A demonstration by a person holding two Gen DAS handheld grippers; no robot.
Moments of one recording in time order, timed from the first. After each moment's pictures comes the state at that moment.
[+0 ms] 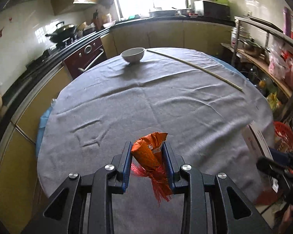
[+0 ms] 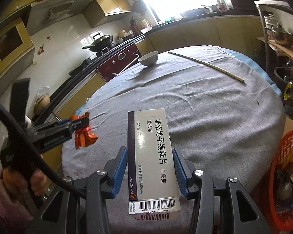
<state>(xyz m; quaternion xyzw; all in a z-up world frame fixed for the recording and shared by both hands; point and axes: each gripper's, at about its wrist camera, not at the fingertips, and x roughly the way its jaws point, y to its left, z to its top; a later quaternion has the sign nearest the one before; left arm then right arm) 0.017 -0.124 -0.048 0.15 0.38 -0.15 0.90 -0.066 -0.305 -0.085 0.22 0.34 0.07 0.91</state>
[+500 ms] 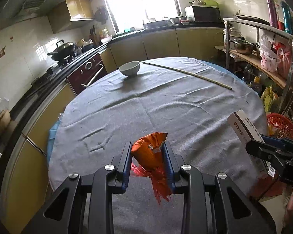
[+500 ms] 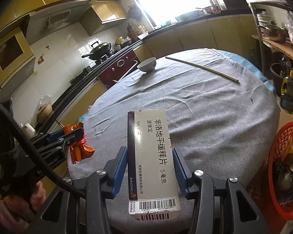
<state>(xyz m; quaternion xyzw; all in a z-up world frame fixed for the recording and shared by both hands) -0.028 -0.131 -0.030 0.19 0.33 -0.15 0.91 -0.084 -0.308 -0.073 0.24 0.33 0.06 0.91</state>
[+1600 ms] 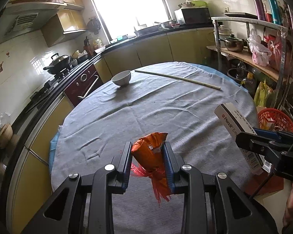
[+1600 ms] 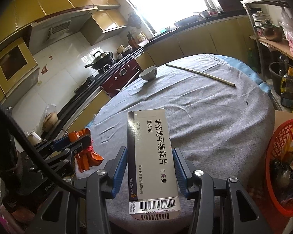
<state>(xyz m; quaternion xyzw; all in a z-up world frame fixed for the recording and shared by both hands) -0.054 -0.161 -0.023 0.22 0.31 -0.17 0.91 -0.102 -0.321 -0.063 0.27 0.30 0.07 0.91</state>
